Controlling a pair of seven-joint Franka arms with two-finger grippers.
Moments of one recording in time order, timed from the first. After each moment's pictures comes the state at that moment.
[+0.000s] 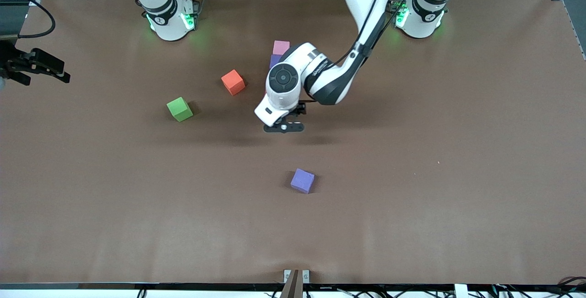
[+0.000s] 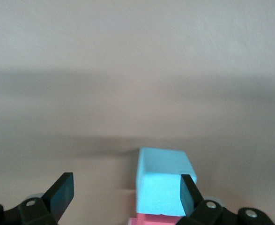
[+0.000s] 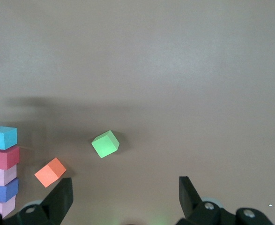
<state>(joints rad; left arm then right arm) -0.89 0.75 0.07 -1.33 -0.18 2.02 -0.82 -0.05 -0.04 -0.02 -1.59 0.04 1.49 -0.10</state>
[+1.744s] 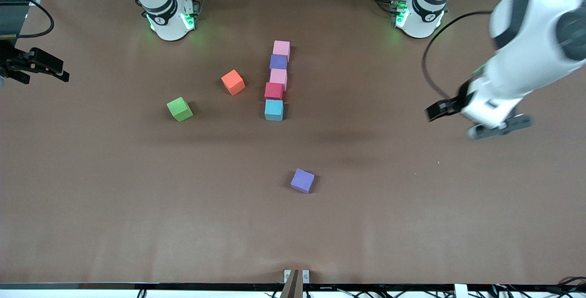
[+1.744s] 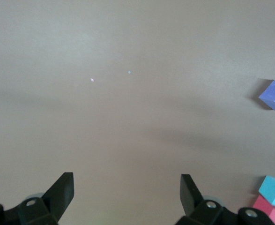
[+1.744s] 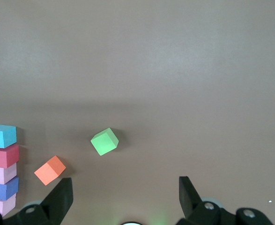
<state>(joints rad) -0.28 0.07 0.11 -1.68 -0.08 1.72 -0.37 -0.05 -0.04 -0.02 -1.59 0.04 1.48 -0.09</state>
